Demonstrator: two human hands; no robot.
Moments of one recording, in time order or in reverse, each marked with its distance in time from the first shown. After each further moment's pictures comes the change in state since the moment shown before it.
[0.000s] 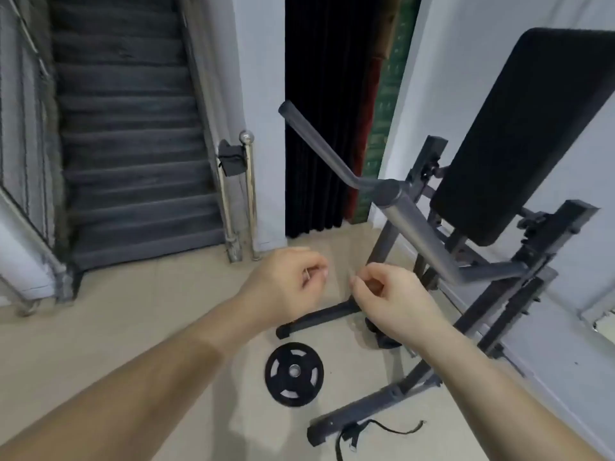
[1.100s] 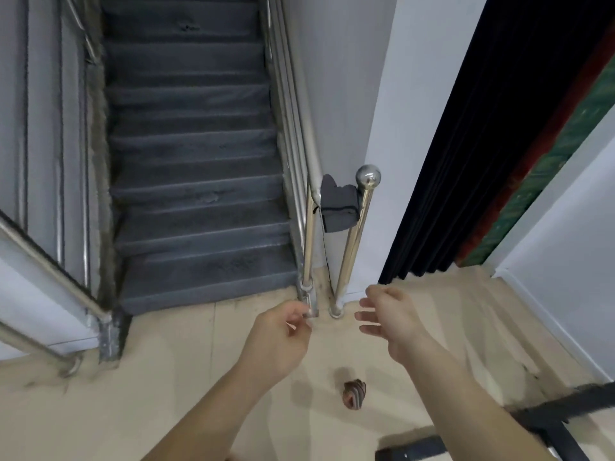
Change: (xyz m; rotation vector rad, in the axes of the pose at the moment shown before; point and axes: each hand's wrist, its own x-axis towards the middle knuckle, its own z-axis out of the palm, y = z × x) left_hand 0.312 -0.663 -0.190 -0.361 0.154 -0.745; right_hand 0.714 -0.188 0.415 0.837 -0.167 0.674
